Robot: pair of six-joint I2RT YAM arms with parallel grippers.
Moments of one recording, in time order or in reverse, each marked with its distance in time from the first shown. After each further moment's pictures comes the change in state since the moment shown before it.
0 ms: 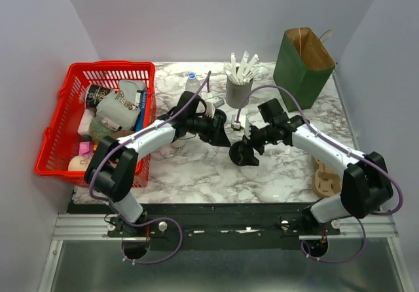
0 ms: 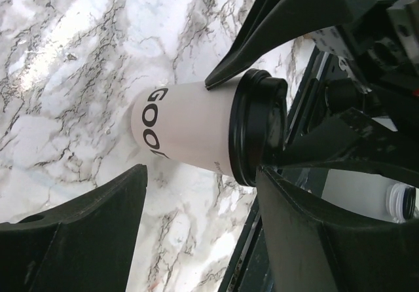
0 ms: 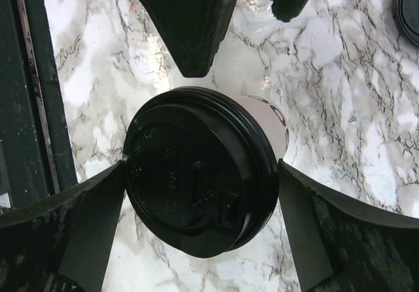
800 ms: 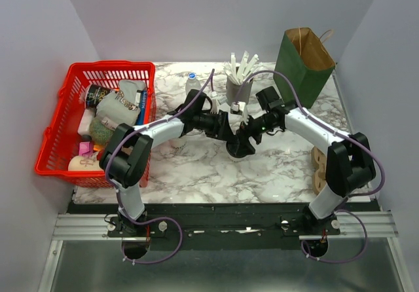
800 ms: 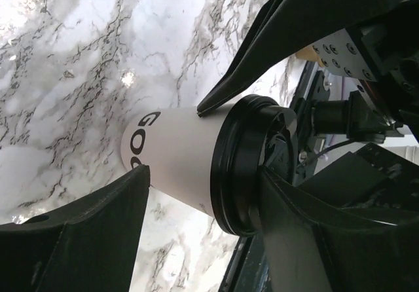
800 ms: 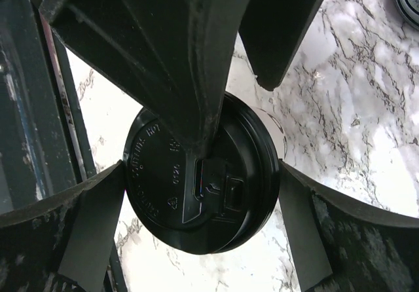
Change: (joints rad) left arm 0.000 0.189 0.075 0.098 0.042 -0.138; right arm -0.068 0.209 0.204 -0.115 -0.109 0.098
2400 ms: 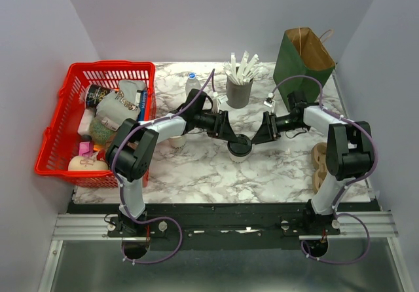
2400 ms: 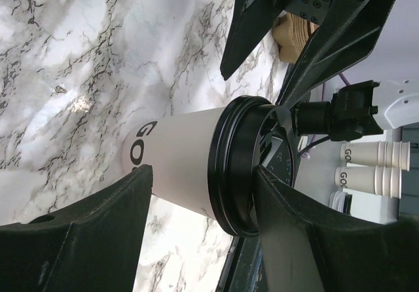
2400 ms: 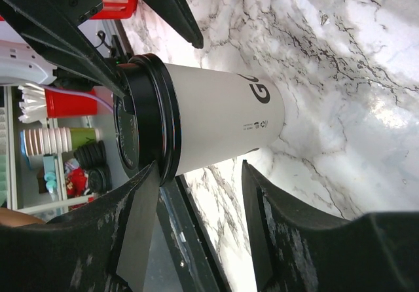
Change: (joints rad) left arm 0.026 0.091 0.041 0.058 0.090 -0.053; right arm -0.352 0.145 -0.080 0.046 -0.365 0.409
